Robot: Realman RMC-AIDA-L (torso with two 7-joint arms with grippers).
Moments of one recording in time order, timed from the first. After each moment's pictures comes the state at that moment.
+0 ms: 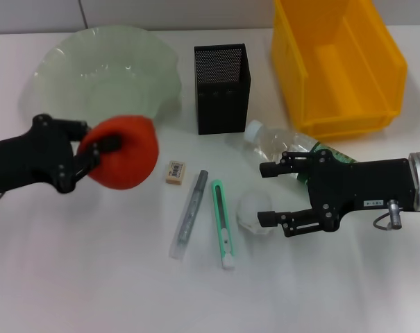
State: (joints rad) left arm -0.44 -1.98 0.62 0.56 1.93 1.71 -1.10; right arm 0.58 2.03 -0.87 -0.48 -1.93 -1.64 1.09
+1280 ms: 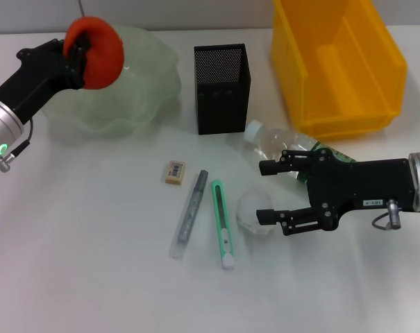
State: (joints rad) left arm -0.55 -2.07 0.60 0.22 1.33 1.22 -0.76; right arm 0.57 2.04 -0.86 -0.49 -1.92 -1.64 1.09
